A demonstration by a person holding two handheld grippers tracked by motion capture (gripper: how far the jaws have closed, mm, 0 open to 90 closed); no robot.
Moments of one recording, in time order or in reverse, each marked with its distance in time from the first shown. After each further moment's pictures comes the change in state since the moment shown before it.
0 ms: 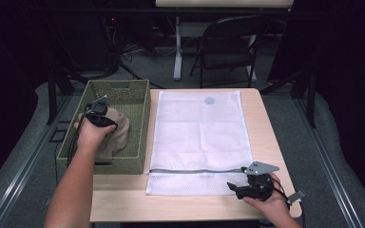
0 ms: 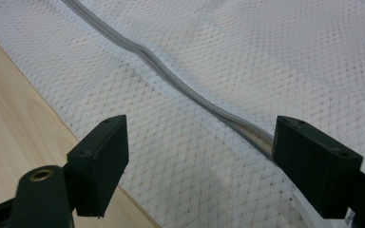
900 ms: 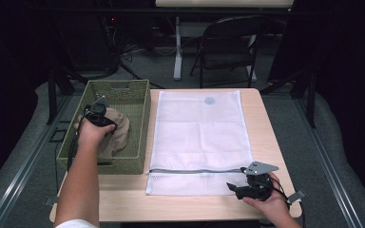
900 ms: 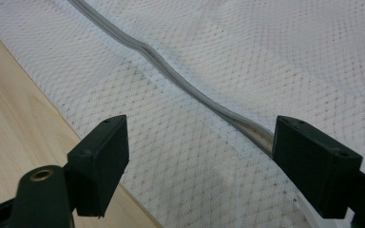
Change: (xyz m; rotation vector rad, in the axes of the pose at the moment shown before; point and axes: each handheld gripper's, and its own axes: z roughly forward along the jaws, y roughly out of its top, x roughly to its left) left arm 0.010 0.006 0.022 0.052 -0.027 -0.057; right arm 0.000 0.000 0.002 0.008 0.014 -0.004
